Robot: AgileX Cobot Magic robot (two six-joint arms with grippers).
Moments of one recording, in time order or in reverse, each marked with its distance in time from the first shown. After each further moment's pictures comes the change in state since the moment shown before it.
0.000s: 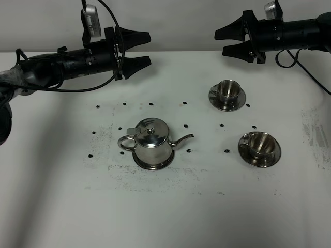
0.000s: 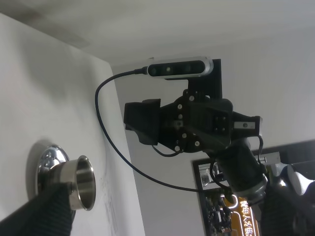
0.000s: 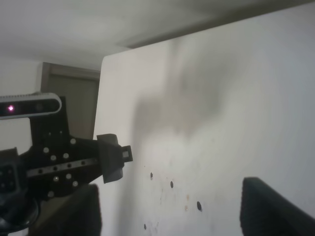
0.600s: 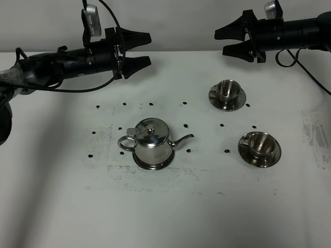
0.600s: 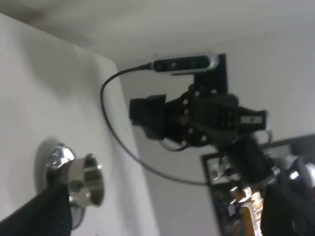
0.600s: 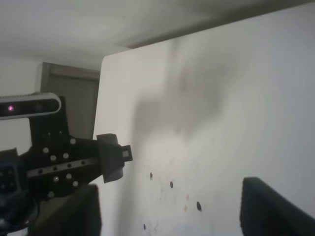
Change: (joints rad) left arm 0.000 0.000 -0.028 0.049 -0.003 0.012; right arm 0.000 0.001 -0.026 -0.022 0.000 -0.003
